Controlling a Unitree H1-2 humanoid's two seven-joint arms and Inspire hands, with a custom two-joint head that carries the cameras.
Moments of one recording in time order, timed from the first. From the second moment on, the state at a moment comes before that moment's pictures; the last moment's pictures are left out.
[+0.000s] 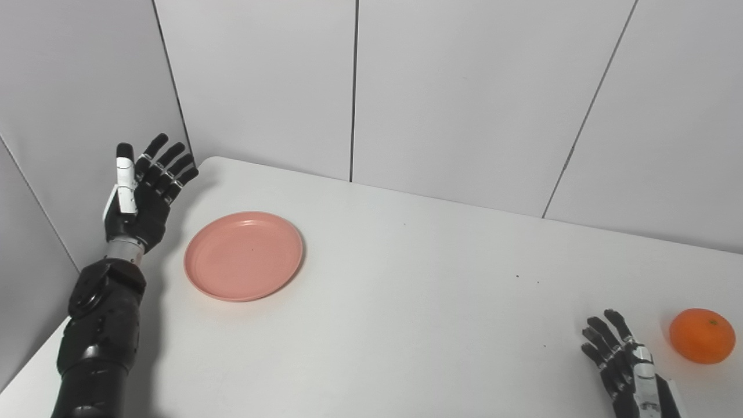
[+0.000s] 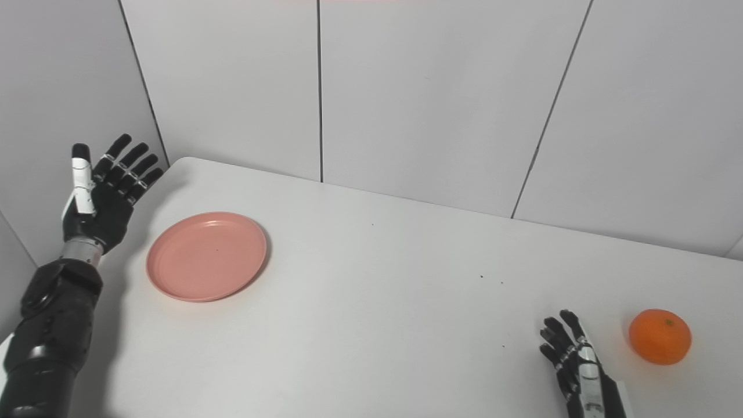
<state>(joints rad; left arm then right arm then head) -0.46 0.44 0.51 0.62 -0.67 -0.05 -0.35 0.02 -0.10 -0.07 -0.04 0.23 -0.04 0.19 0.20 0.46</state>
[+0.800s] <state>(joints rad) -0.51 0.45 0.51 0.87 -0.63 -0.20 -0.40 0.03 -0.11 -0.06 -0.05 0.23 -0.04 0.19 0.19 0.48</state>
